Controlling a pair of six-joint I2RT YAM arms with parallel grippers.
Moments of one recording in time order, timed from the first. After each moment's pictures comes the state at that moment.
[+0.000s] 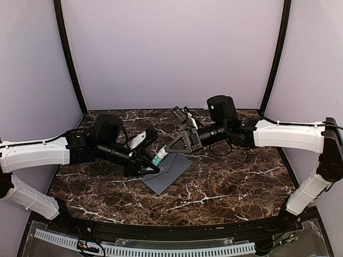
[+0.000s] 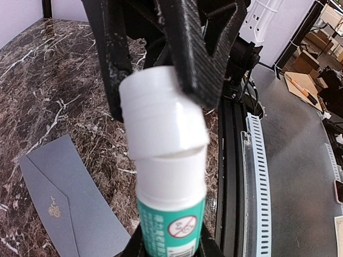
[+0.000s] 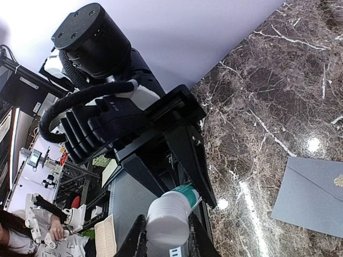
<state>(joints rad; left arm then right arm) -0.85 1.28 0.88 -0.22 0.59 0.09 0.87 1.56 1.15 0.02 -0.90 0.55</state>
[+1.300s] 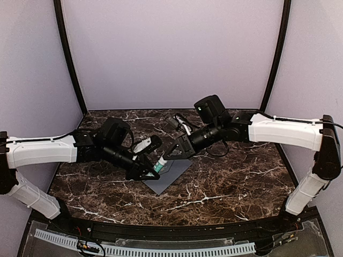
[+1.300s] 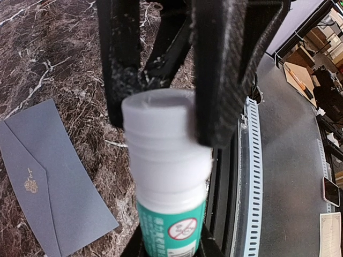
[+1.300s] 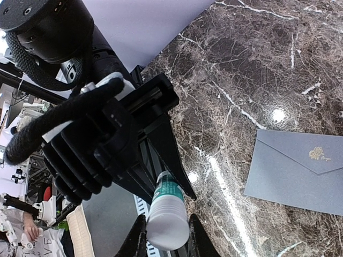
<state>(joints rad) -0.85 1.36 0.91 -0.32 0.61 0.05 0.92 1.62 1.30 -0.34 -0.72 0.37</state>
